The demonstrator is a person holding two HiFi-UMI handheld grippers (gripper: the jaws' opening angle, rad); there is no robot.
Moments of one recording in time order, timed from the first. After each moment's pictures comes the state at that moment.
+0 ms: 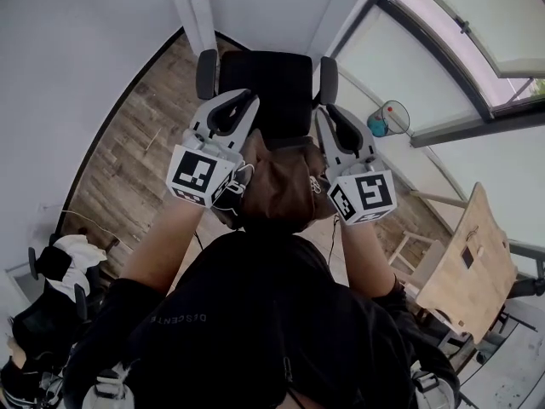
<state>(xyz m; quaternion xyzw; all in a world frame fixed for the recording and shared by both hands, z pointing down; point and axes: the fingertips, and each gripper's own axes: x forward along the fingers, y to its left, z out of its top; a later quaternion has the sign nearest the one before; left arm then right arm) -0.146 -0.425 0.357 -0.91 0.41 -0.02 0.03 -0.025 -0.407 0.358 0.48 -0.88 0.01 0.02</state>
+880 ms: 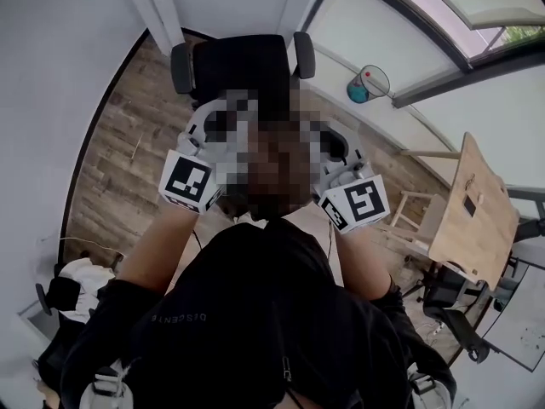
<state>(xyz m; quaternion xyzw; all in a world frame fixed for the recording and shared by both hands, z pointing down) -0.141 -0.374 0.359 -0.95 0.31 0.00 0.02 -0.061 -0.332 0.366 0.50 -0.86 0.01 0.04</state>
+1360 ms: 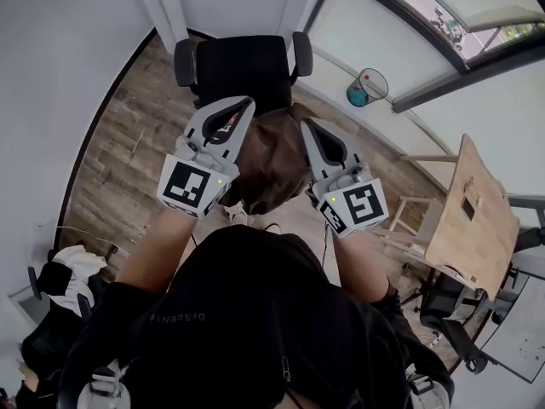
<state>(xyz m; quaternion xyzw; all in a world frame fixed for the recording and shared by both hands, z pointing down) -0.127 -0.298 0.338 -0.94 0.33 0.00 0.03 -0.044 -0.261 0.356 0.49 -0.87 0.02 0.03</state>
